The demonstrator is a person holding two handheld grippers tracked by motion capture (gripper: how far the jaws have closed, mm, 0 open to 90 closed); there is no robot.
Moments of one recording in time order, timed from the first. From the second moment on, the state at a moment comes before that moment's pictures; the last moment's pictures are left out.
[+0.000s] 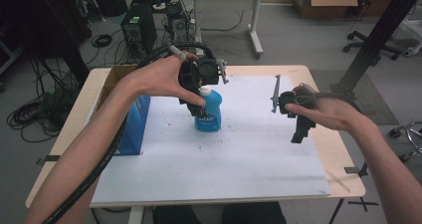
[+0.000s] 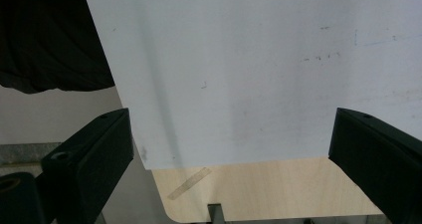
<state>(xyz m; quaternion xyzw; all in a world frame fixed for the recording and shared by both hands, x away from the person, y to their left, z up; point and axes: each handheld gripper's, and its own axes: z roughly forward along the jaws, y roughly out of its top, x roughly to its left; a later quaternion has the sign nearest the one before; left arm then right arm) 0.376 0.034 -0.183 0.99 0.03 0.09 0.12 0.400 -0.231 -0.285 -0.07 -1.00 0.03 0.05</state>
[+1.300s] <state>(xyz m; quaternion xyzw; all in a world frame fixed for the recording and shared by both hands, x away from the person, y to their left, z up) 0.425 0.029 -0.200 0.99 0.04 0.08 0.11 0.401 -0.225 -0.296 -0.06 -1.00 0.03 0.05</state>
